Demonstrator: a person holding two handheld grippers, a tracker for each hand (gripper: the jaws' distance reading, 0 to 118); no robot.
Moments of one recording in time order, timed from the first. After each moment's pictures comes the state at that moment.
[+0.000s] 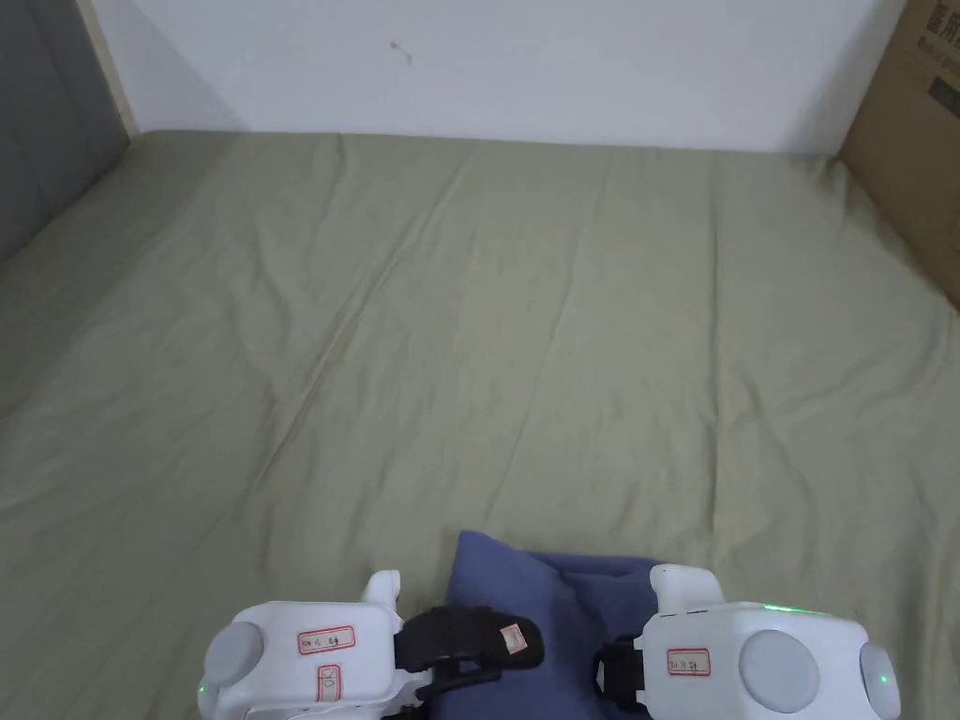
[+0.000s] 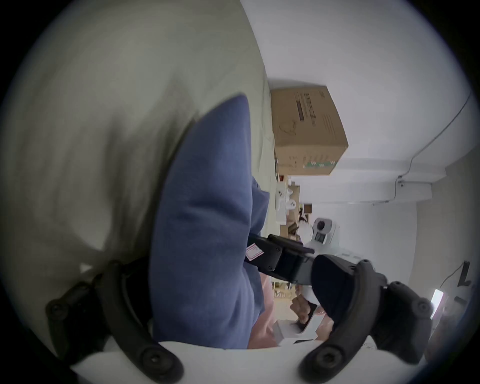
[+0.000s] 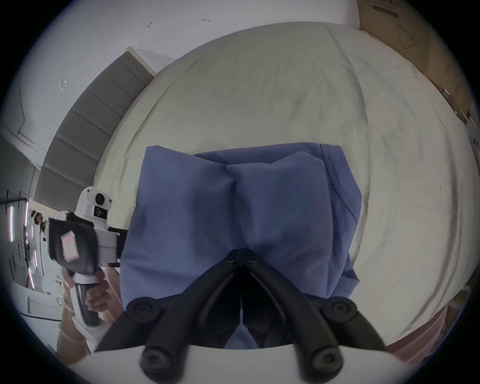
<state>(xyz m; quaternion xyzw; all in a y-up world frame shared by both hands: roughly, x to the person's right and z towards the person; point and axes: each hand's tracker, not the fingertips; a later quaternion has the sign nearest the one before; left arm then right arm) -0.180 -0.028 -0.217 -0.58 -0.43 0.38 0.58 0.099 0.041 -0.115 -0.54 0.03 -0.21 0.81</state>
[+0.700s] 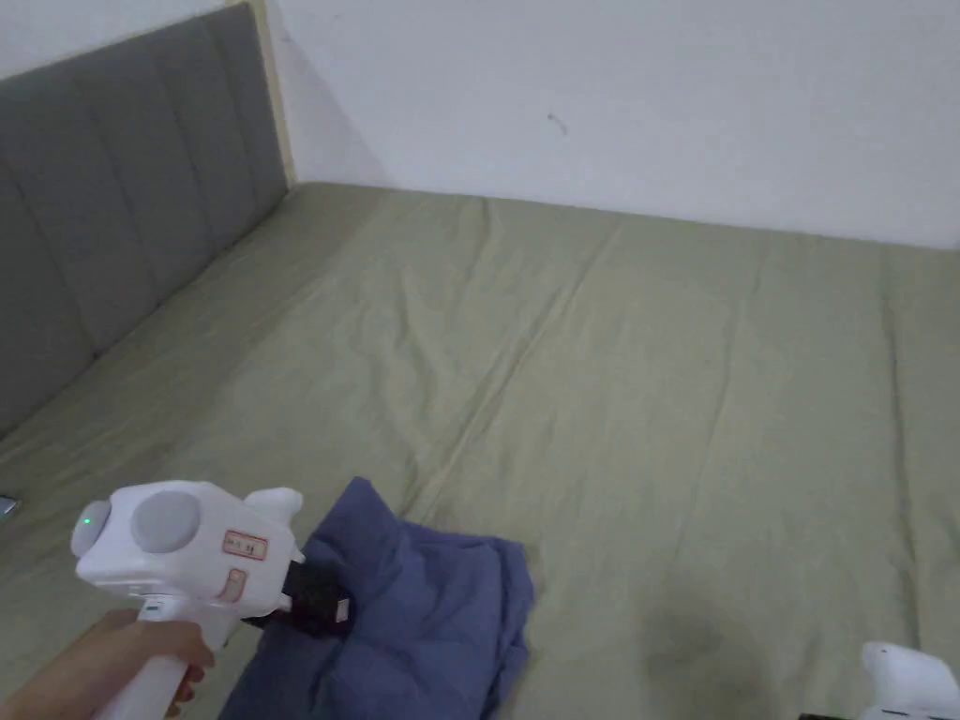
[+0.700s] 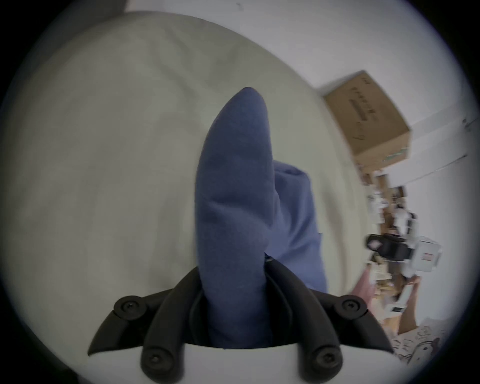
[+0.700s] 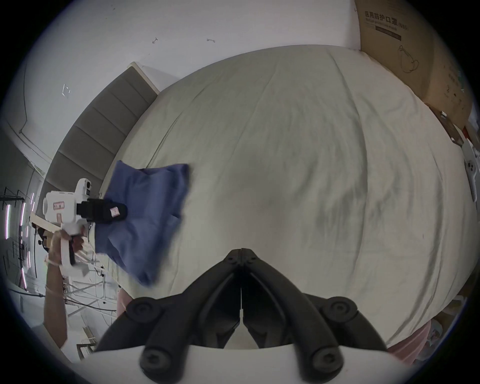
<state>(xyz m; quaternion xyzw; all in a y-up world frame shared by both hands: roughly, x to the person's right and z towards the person) -0.392 0.051 -0.384 -0.59 -0.22 0.07 0.78 0.078 0.090 -0.167 -0.51 0.02 -0.18 0.84</state>
